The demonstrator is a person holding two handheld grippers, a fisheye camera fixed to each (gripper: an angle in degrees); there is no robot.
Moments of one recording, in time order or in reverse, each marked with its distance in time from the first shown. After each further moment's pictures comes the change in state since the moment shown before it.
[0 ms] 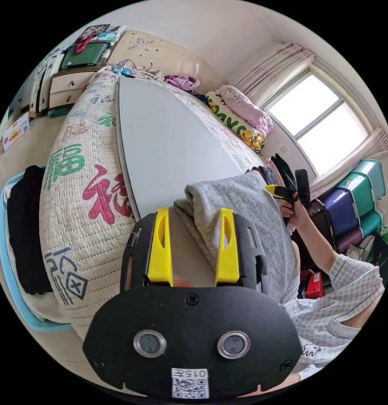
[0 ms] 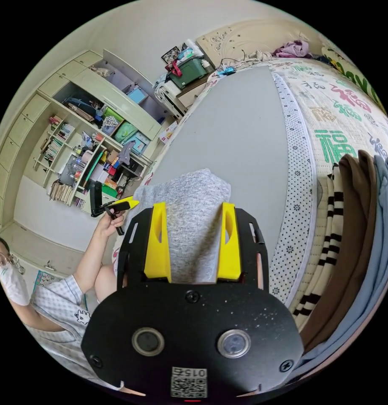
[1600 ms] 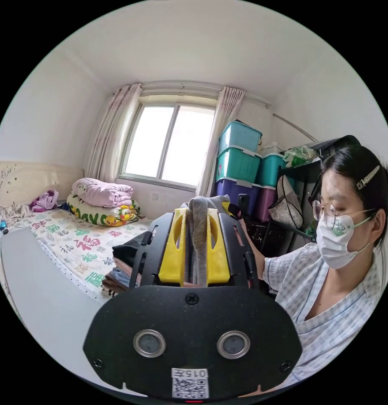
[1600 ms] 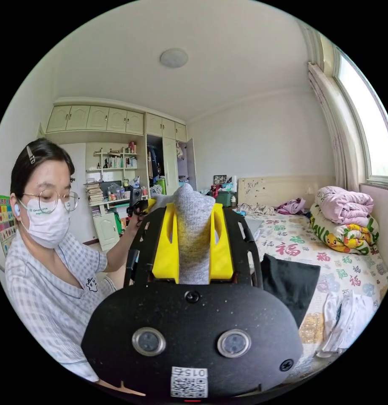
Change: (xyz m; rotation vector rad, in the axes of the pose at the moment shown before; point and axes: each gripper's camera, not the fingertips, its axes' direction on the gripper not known) left arm 0.421 0.118 -0.039 0.424 0.564 0.750; right arm -0.299 0.707 -0.403 0.754 0.089 -0.553
